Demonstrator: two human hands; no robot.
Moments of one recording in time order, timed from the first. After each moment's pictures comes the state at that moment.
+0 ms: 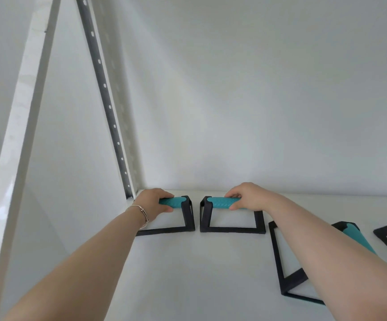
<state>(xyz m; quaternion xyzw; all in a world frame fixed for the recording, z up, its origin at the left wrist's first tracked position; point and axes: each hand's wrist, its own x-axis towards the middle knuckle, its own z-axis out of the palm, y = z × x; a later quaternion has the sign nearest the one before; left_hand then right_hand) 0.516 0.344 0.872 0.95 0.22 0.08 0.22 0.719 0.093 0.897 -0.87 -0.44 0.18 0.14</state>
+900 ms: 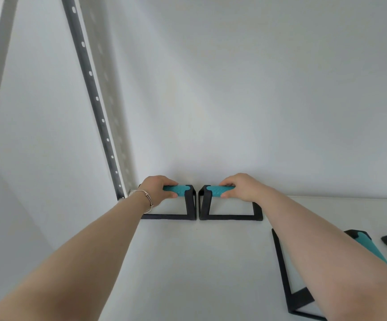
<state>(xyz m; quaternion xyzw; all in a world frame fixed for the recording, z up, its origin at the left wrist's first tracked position) 0.583 0.378 0.864 0.95 0.19 0.09 0.24 0.758 0.133 0.888 -0.87 -0.43 0.15 0.18</state>
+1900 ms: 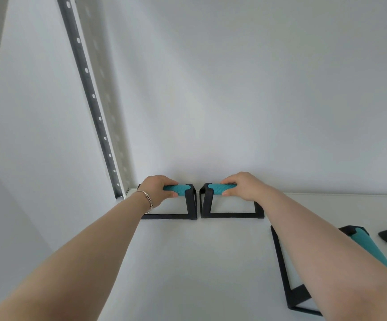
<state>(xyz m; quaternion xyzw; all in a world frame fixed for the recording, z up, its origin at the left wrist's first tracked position) 0.584 0.375 0.859 0.96 0.17 0.09 0.21 0.754 0.126 0.887 -0.88 -0.41 0.14 0.20</state>
